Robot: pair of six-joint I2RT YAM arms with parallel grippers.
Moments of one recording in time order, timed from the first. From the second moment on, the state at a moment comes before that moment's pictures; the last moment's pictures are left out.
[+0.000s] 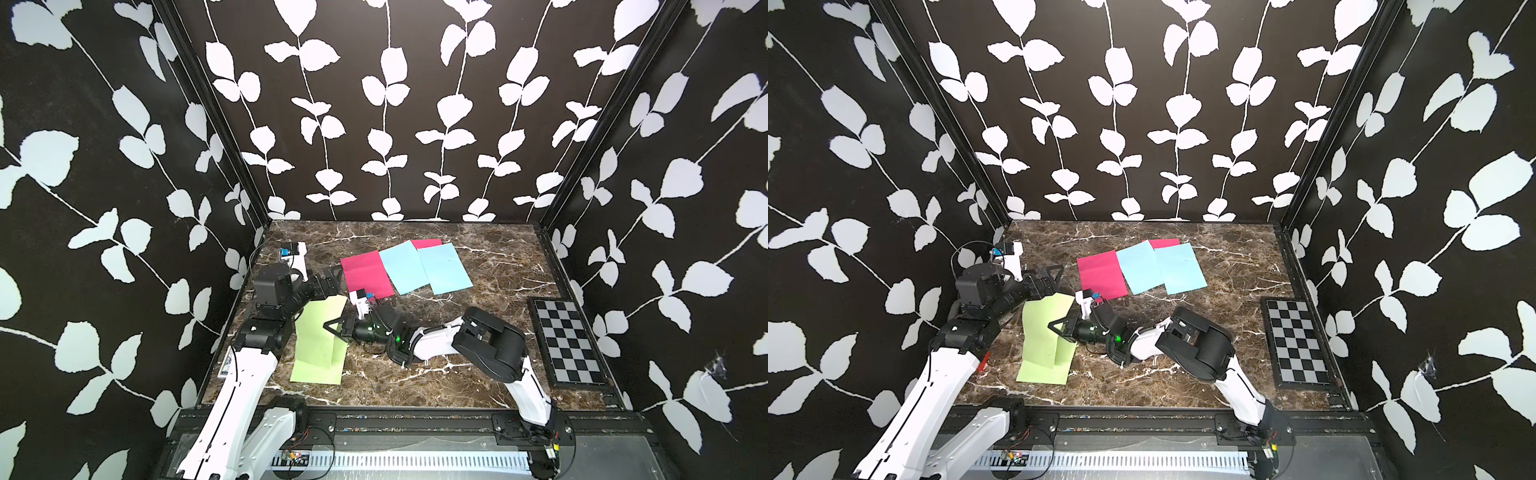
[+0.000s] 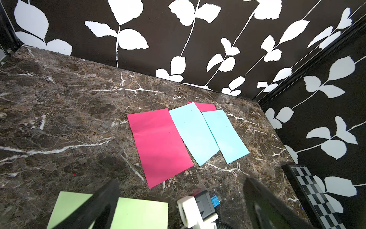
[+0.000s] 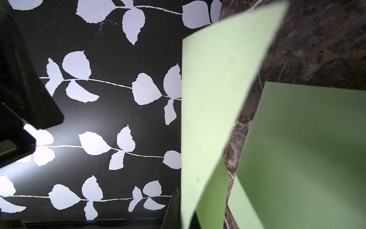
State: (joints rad) left arm -0.14 0.85 0.82 -0.34 0.27 -0.34; right arm 1.11 2.16 1.16 0.93 -0.30 1.38
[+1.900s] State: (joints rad) left arm -0.13 0.90 0.75 -0.35 0.26 -0.31; right arm 1.08 2.31 1.13 0.96 -0.43 1.44
